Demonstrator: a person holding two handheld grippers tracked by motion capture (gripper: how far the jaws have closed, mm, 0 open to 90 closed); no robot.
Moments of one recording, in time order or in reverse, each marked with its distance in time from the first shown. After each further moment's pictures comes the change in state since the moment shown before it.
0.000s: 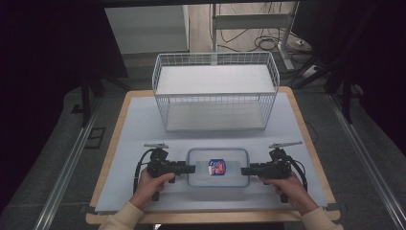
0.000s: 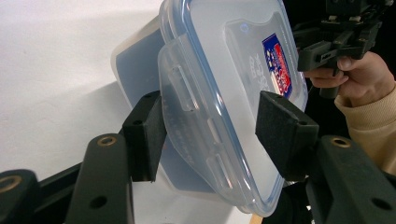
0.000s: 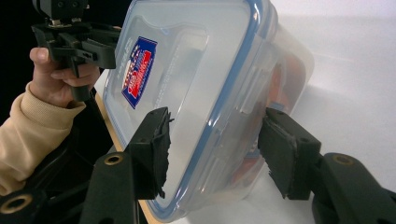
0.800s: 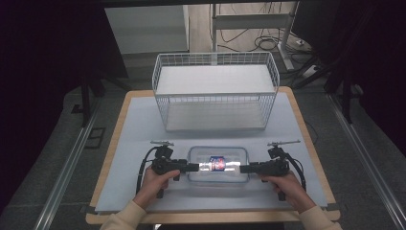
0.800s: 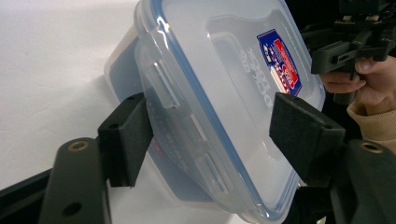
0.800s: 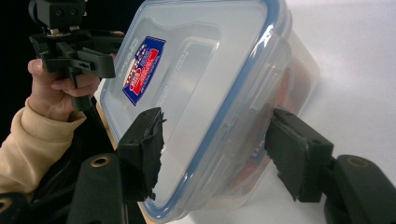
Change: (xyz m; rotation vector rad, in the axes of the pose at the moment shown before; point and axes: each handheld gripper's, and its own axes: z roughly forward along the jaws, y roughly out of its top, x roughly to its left) left arm 0.002 0.008 0.013 0.031 0.041 -0.031; right arm -0.008 0.004 0.006 0.007 0.004 0.071
